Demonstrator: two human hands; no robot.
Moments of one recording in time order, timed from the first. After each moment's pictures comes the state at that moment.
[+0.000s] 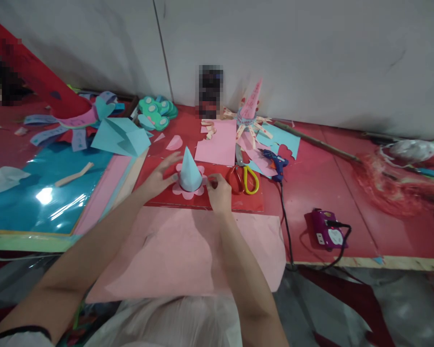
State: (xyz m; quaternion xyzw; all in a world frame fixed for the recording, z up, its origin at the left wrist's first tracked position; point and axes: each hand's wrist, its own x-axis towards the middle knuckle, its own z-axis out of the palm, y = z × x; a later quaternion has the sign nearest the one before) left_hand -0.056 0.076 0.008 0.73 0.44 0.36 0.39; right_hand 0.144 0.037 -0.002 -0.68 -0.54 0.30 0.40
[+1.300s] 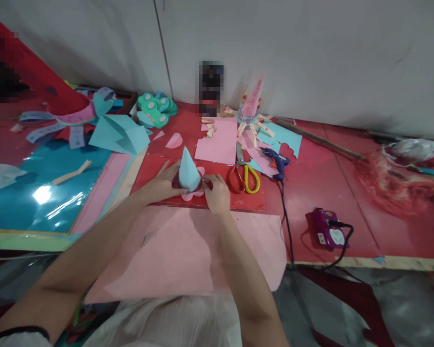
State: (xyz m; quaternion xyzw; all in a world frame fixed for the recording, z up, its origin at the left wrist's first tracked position) left_hand -0.052 0.067 0.014 0.82 0.47 0.15 0.29; right_hand 0.142 0.031 -0.002 -0.64 -0.62 0.27 0.35
